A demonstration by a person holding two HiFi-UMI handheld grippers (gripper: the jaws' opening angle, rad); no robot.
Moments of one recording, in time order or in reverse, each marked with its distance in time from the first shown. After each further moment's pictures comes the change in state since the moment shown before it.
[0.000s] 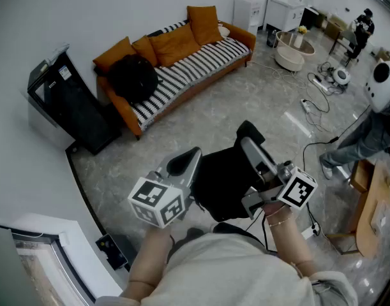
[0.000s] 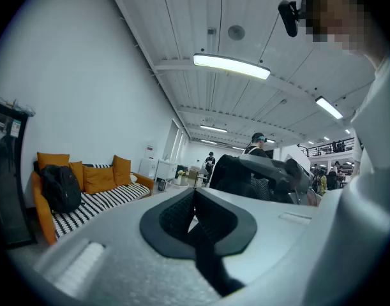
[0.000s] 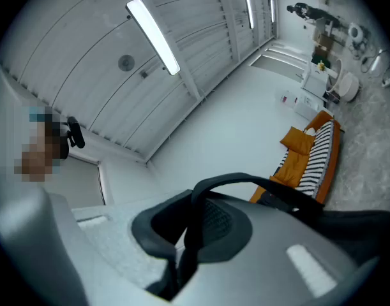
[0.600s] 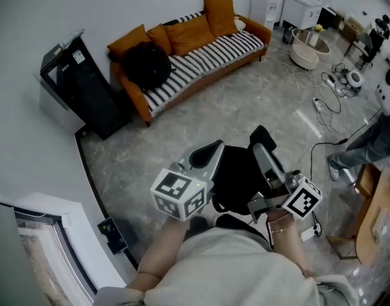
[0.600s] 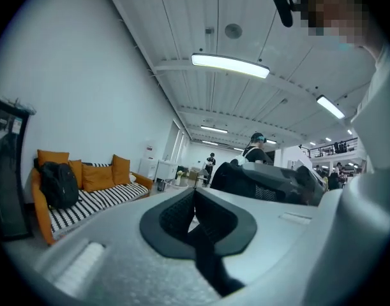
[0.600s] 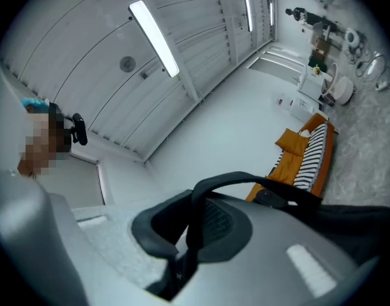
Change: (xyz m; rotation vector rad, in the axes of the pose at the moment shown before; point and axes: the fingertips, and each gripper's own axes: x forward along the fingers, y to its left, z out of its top) left arm 0.018 -0.044 -0.015 -0.006 -0.019 -0.007; right arm -0.045 0.003 -0.013 -0.022 -0.017 -0.032
